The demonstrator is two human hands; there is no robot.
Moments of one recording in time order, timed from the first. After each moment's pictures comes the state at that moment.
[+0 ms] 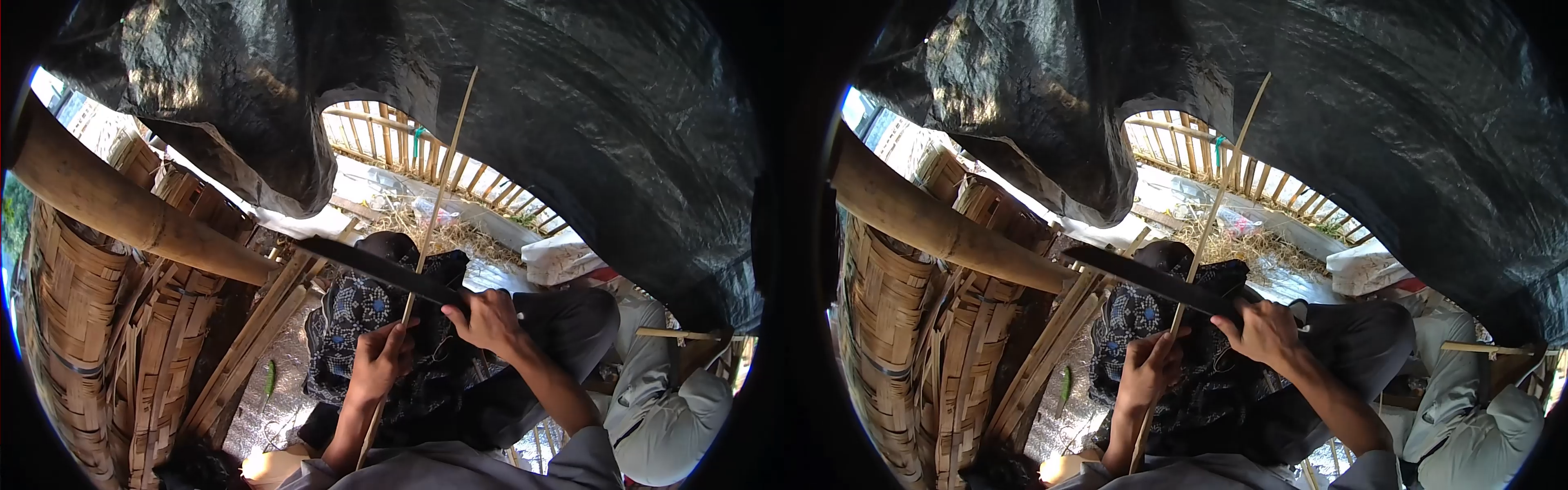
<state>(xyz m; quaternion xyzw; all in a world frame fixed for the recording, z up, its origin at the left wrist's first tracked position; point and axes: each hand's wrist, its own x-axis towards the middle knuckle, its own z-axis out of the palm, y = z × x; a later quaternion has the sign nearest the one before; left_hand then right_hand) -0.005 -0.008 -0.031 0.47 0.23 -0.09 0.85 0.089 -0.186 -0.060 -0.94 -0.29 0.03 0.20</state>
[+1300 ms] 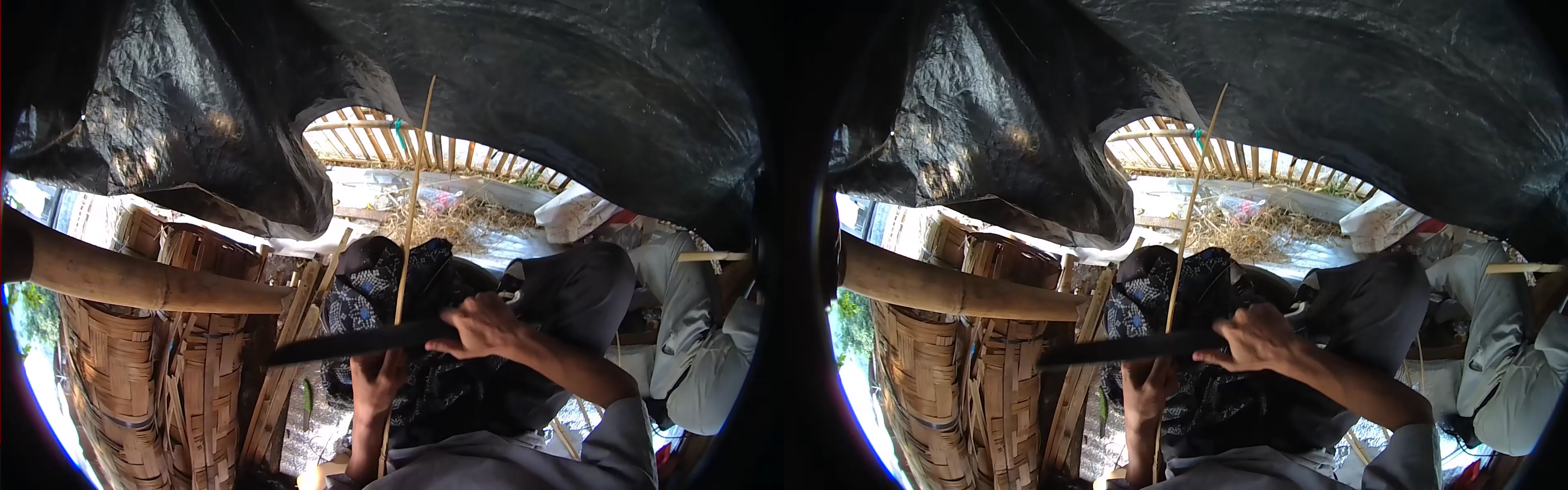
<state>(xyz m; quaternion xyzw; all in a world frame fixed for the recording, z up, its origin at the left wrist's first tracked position) -0.013 -0.016 -0.023 0.66 0.24 -0.04 0.71 0.076 -0.191 -0.046 -0.90 -0.37 0.15 0.19</state>
